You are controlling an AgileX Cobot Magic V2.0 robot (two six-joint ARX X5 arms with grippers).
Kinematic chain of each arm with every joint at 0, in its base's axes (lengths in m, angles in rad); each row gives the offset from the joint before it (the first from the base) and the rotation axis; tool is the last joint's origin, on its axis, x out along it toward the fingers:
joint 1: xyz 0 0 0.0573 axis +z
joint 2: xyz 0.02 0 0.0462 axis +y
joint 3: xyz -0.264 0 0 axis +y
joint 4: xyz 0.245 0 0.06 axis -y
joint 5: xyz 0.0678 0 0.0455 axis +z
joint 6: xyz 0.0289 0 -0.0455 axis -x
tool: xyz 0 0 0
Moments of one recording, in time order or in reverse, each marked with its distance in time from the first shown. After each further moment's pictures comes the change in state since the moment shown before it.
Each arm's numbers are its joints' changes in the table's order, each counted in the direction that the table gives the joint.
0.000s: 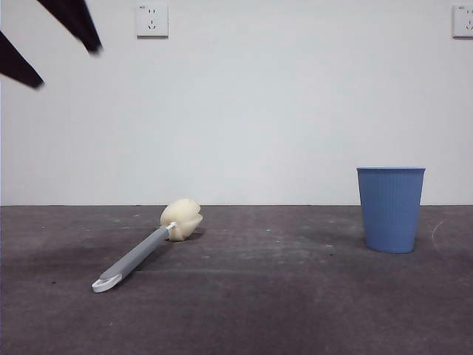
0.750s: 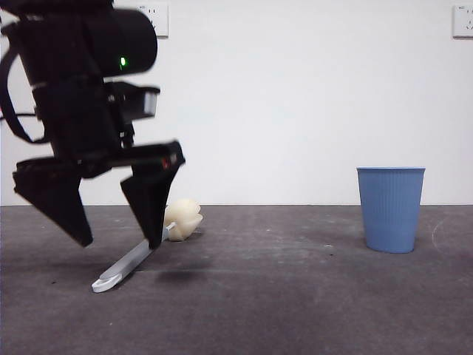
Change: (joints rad) left arm -0.152 0.568 -0.029 0.143 0.206 0.124; right arm 0.000 0.000 0.000 0.000 0.000 -0.011
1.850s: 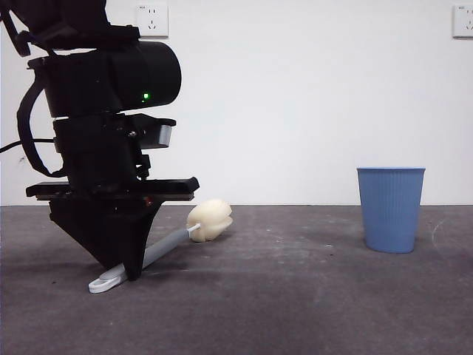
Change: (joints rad) left arm -0.054 0.093 -0.003 0.034 0.052 0.075; right arm 0.000 0.000 0.000 0.000 -0.001 -0.005
